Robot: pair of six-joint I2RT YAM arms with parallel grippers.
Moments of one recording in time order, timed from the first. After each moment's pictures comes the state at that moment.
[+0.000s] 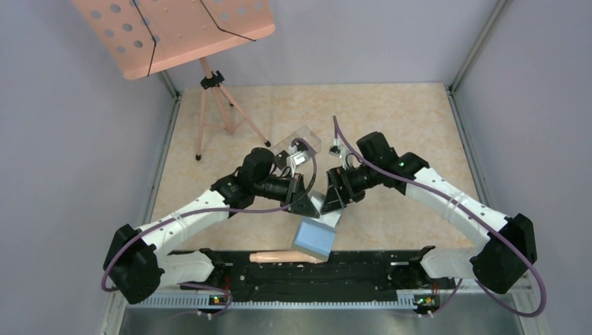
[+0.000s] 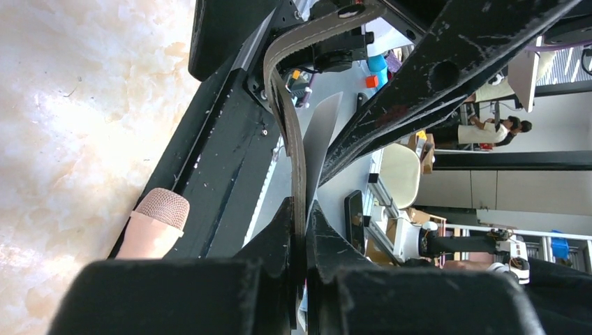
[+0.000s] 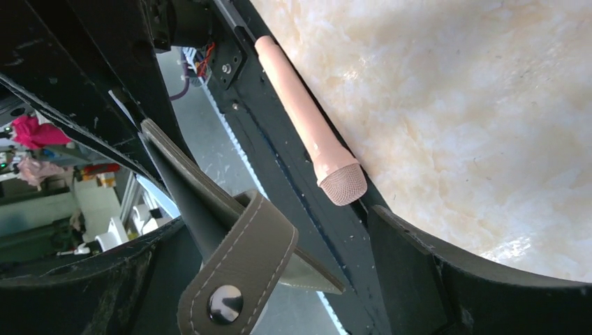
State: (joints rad) left arm -0.72 1.17 0.79 -0.11 0.89 -0.73; right arm 0.64 1.25 1.02 -0.69 -0.71 0.31
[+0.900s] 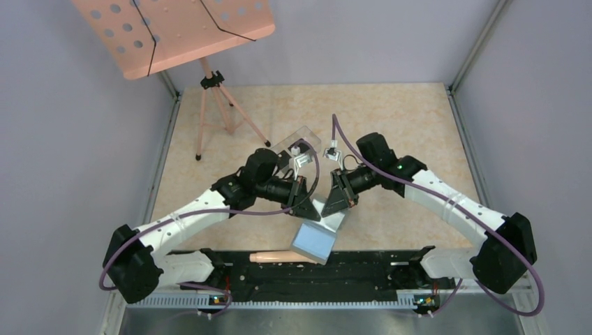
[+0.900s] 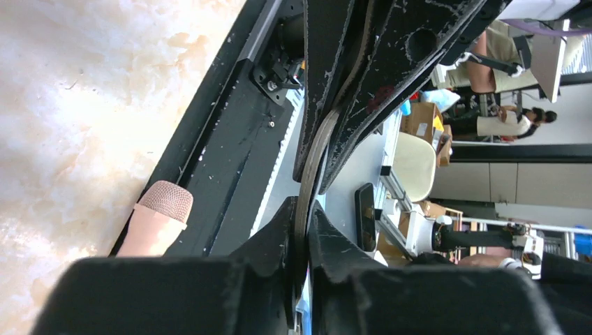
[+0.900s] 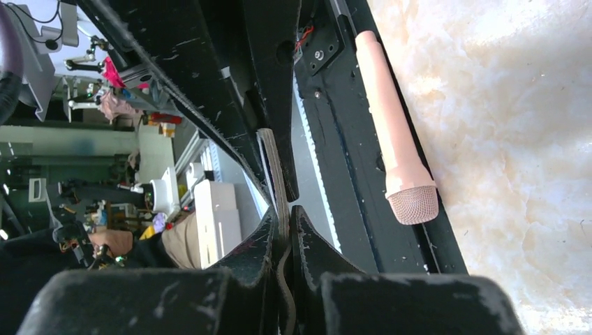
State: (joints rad) left arm -0.75 1.18 0.83 -0.19 0.86 -0.68; right arm 0.64 1.25 0.98 -0.57 -1.01 0.30
